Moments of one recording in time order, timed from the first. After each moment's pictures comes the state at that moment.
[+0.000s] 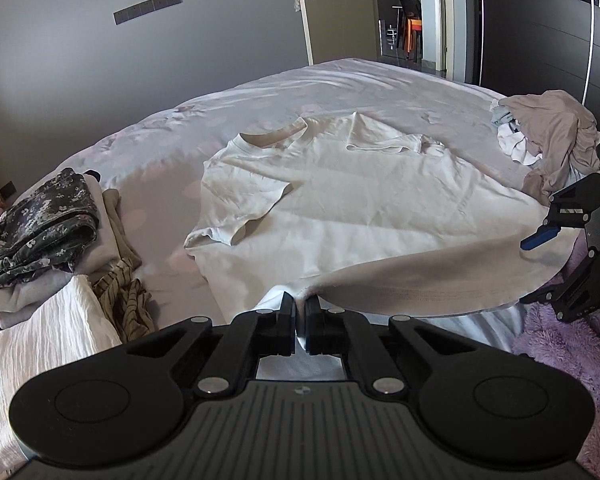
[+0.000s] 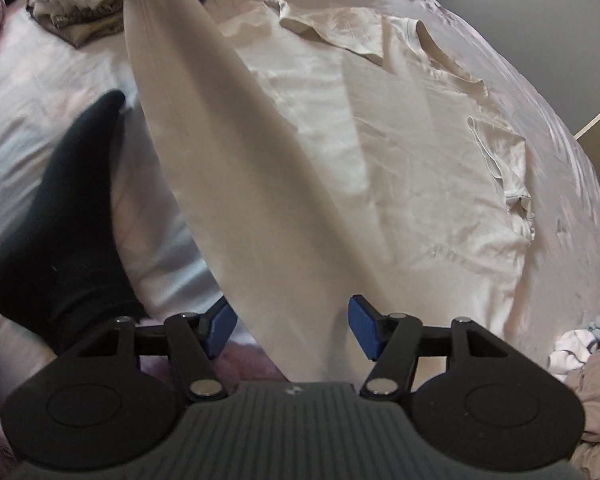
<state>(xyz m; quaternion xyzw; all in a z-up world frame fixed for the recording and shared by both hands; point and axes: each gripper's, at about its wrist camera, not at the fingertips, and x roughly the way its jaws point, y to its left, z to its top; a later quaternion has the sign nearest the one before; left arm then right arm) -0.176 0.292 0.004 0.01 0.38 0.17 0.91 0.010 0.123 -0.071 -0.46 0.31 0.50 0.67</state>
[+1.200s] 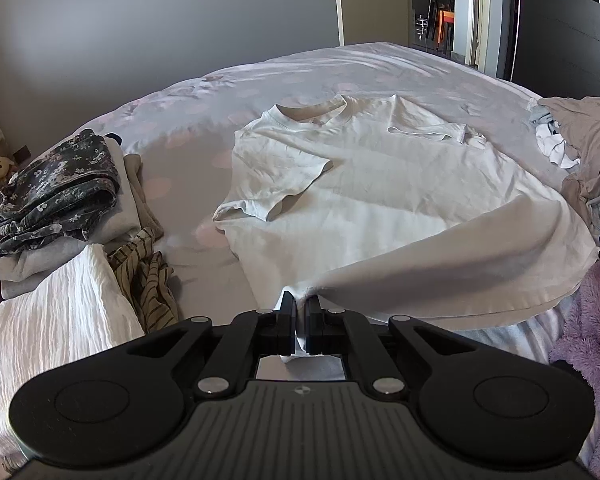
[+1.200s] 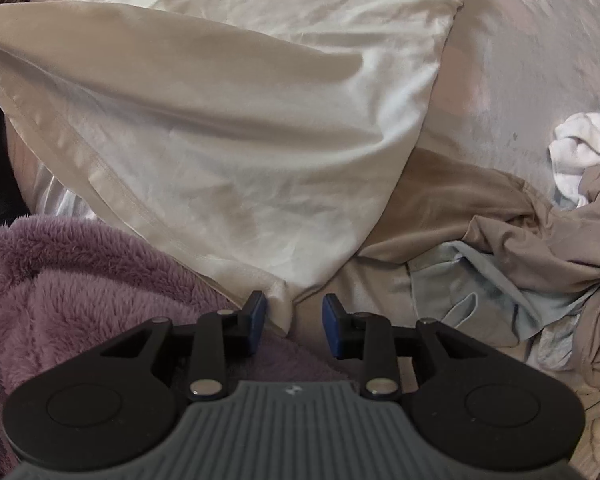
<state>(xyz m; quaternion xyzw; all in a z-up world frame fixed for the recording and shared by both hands) -0.171 0.335 -0.014 -0.02 0.40 0.20 0.89 0.165 0.054 -0.095 -0.37 0.56 0.42 0.61</state>
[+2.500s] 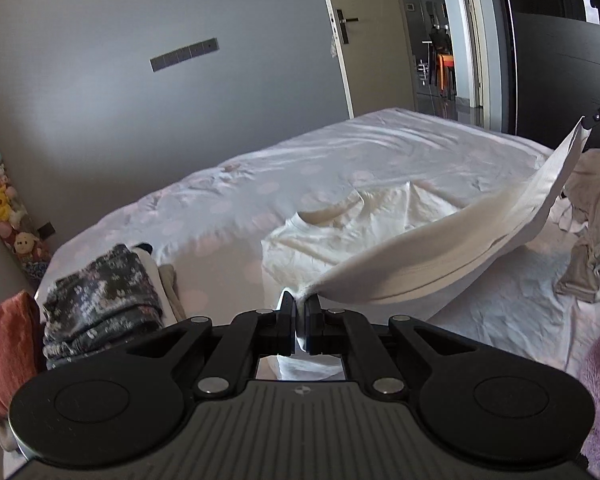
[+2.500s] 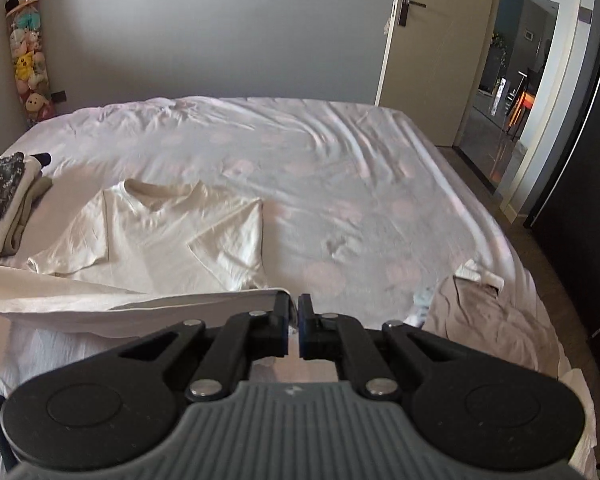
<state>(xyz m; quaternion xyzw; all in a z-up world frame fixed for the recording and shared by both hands) -0.138 0.337 0.092 0.05 0.32 0.22 0.92 0.233 0.055 0.137 -0.18 0.31 0.36 0.86</state>
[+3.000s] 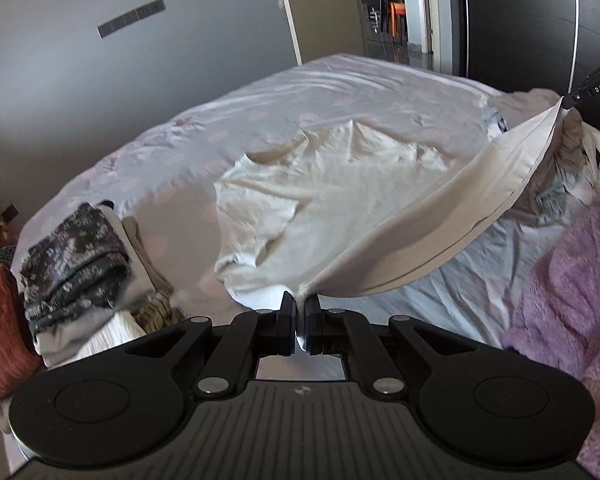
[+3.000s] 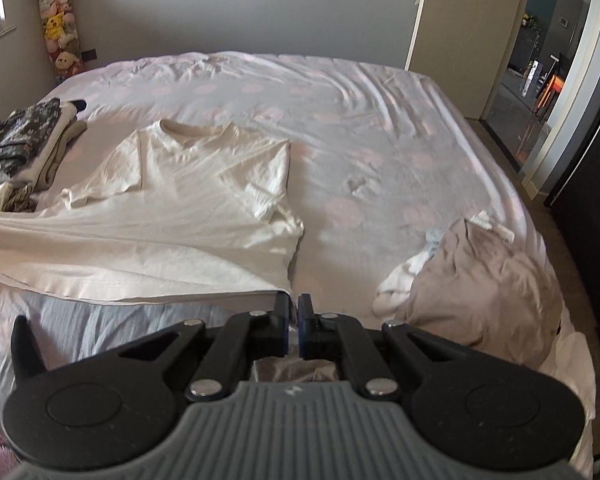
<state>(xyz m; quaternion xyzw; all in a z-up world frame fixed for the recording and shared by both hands) -0.181 0.301 0.062 0.04 0.43 0.13 0.89 0.187 -0.010 0.098 -0.22 0.39 0.39 0.81</state>
